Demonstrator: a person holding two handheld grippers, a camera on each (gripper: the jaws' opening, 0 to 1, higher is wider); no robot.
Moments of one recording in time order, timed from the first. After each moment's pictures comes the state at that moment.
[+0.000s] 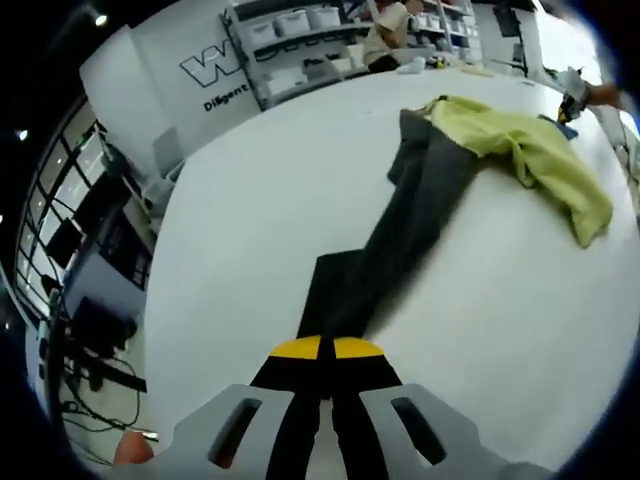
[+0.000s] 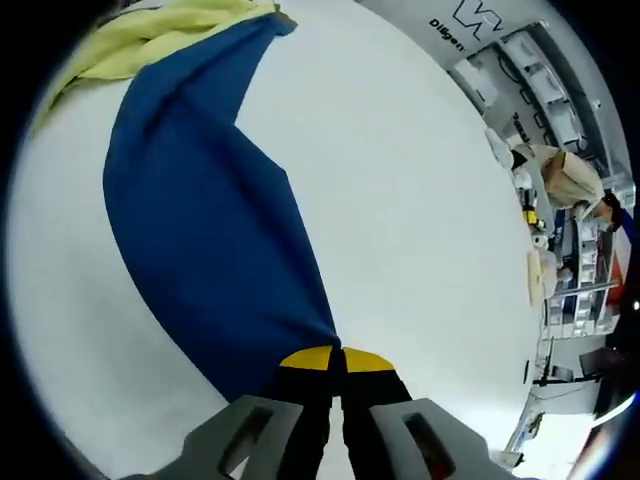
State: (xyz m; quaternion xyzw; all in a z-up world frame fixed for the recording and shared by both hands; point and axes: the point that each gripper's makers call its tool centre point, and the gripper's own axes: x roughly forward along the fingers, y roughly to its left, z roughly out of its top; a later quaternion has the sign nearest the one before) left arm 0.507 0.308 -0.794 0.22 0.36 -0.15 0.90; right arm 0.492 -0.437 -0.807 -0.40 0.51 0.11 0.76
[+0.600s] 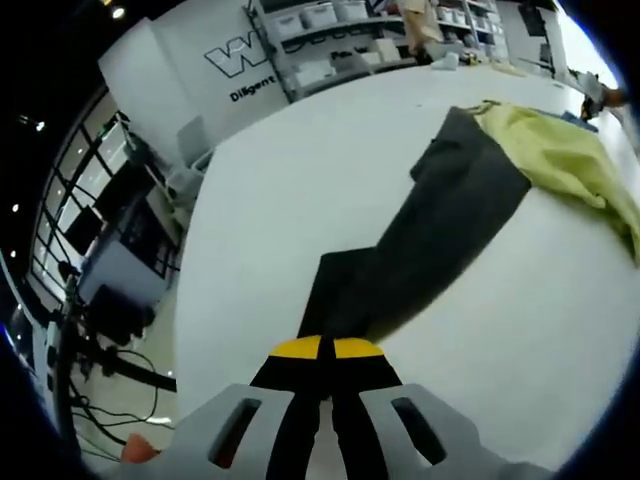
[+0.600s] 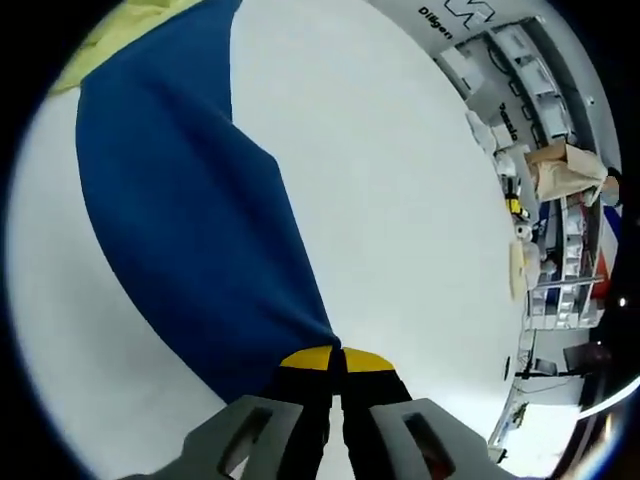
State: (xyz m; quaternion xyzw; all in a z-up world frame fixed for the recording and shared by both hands) left arm 0.528 0.340 -0.786 0.22 0.36 -0.09 0.90; right arm 0.532 -0.483 -0.805 -0.42 0.52 0.07 0.74
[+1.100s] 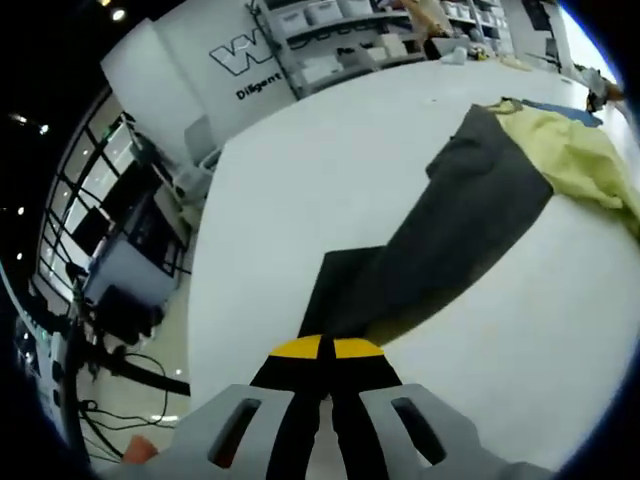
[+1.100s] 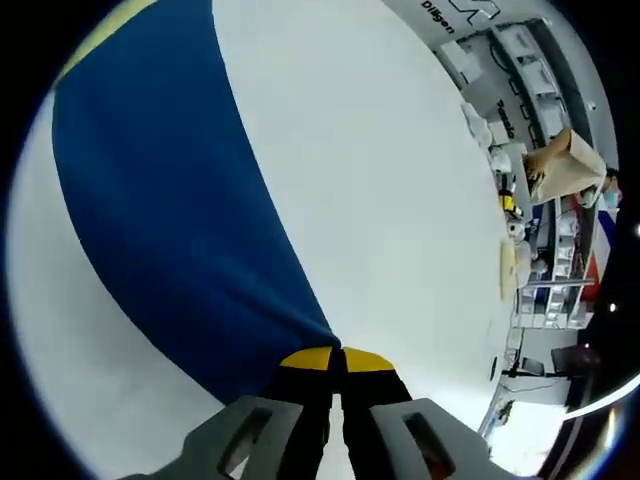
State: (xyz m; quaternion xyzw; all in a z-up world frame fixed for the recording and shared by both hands) left arm 0.542 0.352 -0.785 0.23 0.36 -0.08 0.90; right arm 0.546 -0.503 -0.802 -0.44 0.52 0.05 0.72
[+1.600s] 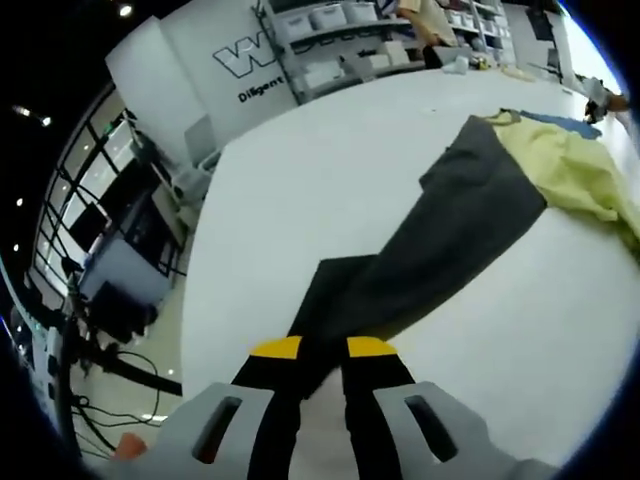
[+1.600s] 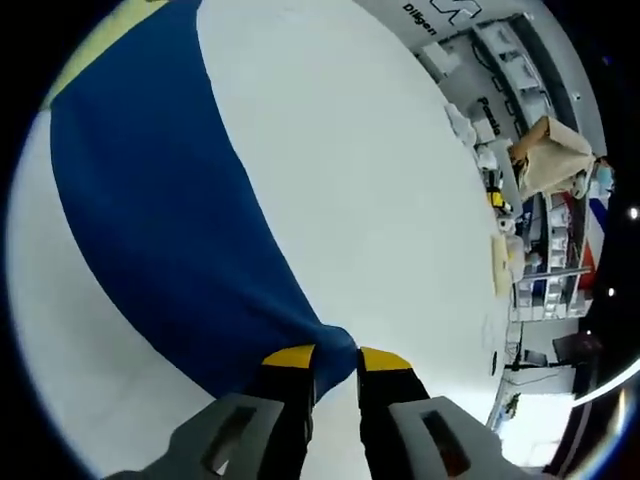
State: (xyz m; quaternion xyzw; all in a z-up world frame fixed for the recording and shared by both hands) left arm 0.542 0.345 -0.780 0.22 0.35 -0.08 0.91; right arm 0.540 -0.499 -0.785 -0.42 0.50 0.02 0.75
